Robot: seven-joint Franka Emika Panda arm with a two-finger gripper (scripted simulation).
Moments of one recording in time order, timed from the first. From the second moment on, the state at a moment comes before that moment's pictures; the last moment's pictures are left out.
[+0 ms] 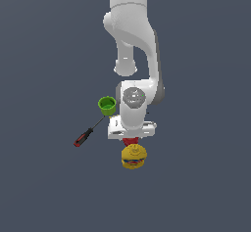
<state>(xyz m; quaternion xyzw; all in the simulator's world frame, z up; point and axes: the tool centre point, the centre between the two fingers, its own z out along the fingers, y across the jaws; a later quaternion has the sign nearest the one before) 0.047 0.025 0.047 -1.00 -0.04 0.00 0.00</state>
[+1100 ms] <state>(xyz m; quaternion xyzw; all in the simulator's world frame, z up) 0.026 -0.006 0.190 -1.00 -0.04 0.00 0.00</state>
